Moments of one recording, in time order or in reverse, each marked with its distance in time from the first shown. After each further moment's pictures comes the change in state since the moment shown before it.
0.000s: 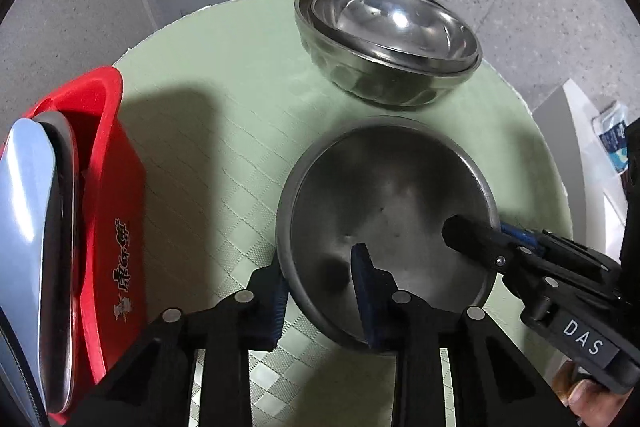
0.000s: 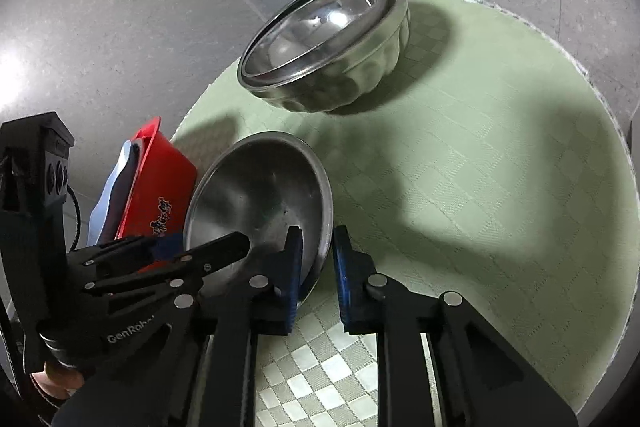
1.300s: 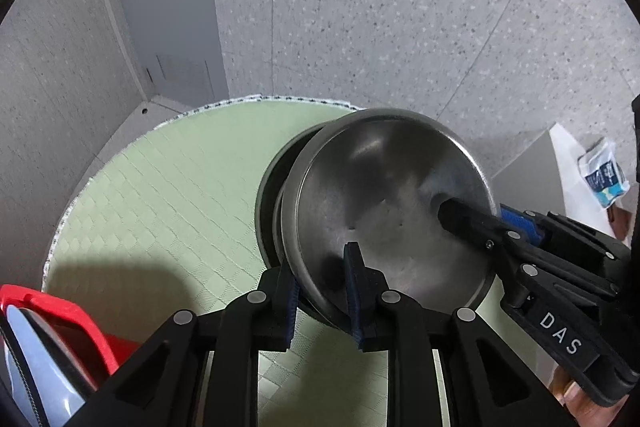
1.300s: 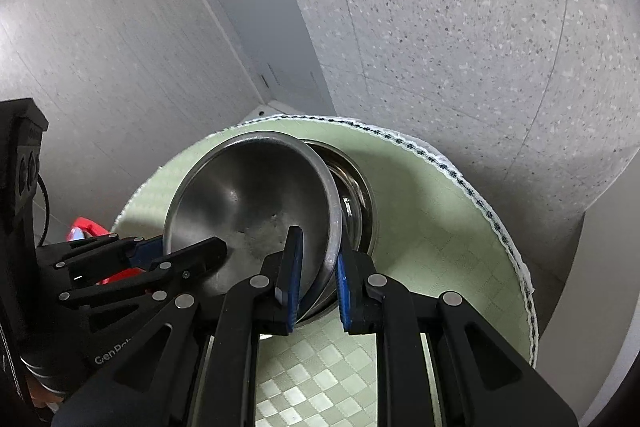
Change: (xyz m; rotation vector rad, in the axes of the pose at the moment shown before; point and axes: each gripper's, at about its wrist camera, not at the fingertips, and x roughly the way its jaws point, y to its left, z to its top) left arm 0.036 -0.013 0.153 0.040 -0.094 -0.071; right arm -0.007 0.011 0.131 -0.120 -0.110 -0.238
